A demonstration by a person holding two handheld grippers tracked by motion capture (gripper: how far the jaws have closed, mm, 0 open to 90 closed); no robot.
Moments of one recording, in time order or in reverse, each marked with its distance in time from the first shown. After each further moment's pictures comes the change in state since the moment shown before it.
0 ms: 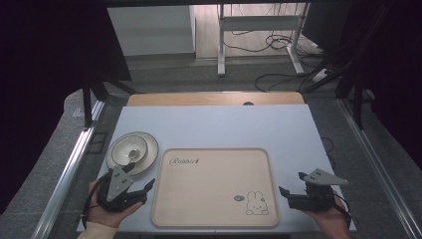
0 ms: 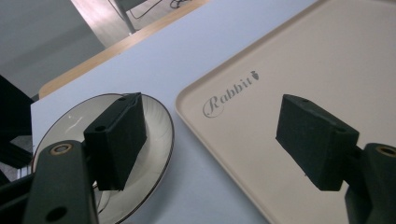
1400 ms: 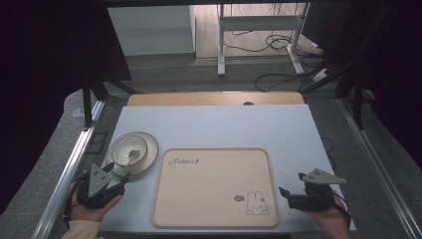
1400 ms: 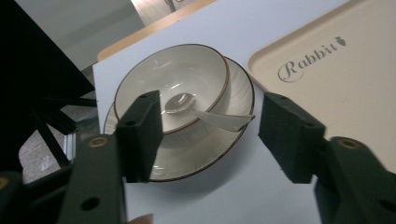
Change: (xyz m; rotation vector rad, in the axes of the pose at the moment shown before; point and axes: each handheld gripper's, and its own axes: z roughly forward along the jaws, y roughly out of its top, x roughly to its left) left arm 0.044 -0.042 0.000 0.048 0.141 -0.046; right arm -0.002 -0.002 0.004 0.031 -0.002 -0.009
